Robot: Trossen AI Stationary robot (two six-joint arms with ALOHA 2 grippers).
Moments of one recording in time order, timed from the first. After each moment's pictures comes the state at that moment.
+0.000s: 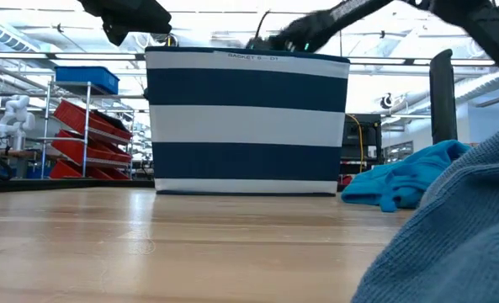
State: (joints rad) left arm -0.34 0.96 0.70 -0.17 -0.47 -0.28; right arm -0.46 2.06 1.76 -0.65 -0.16 0.72
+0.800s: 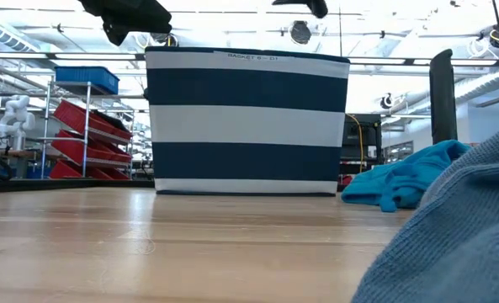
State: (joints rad) left arm -0.34 0.96 0.70 -0.16 -0.47 -0.28; right arm -0.36 1.51 1.77 -0.59 -0.08 0.44
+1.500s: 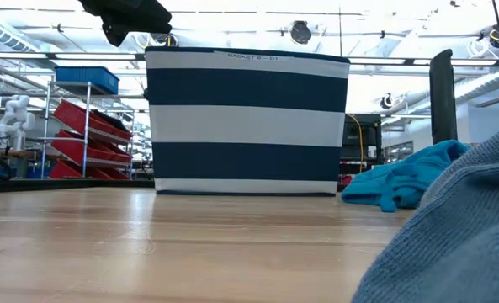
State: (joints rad) left arm -0.34 0.96 0.70 -0.16 -0.47 -0.31; right arm -0.12 1.46 1.77 -0.73 -0.08 0.43
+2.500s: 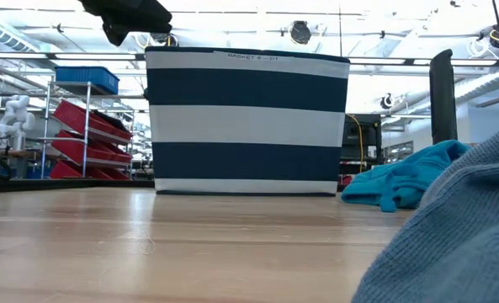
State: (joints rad) left arm -0.34 0.96 0.70 -0.16 -0.47 -0.29; right arm 0.44 1.50 1.77 -0.95 0.03 0.63
